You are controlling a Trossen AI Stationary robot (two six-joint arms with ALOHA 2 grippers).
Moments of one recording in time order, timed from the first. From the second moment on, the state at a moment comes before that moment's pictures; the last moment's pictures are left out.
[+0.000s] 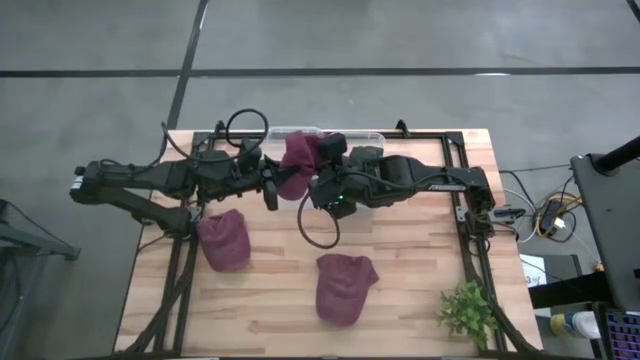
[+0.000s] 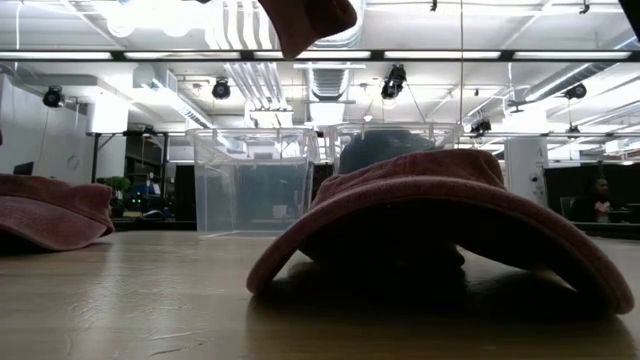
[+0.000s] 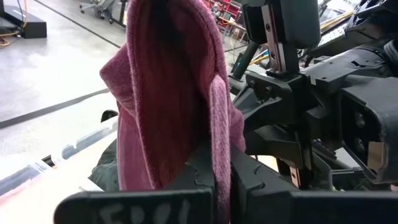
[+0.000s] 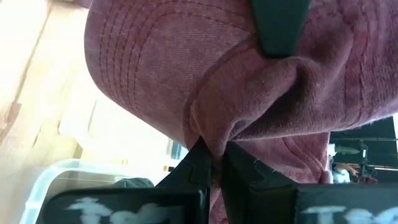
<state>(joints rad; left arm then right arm) -0.06 1.10 1.19 -0.23 -0.43 -0.46 0.14 1.98 2.35 -1.17 0.68 -0.57</state>
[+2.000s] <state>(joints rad) 0.25 1.22 0.78 0.06 -0.30 -0.91 0.14 1.71 2.35 -1.57 0.67 -0.09</state>
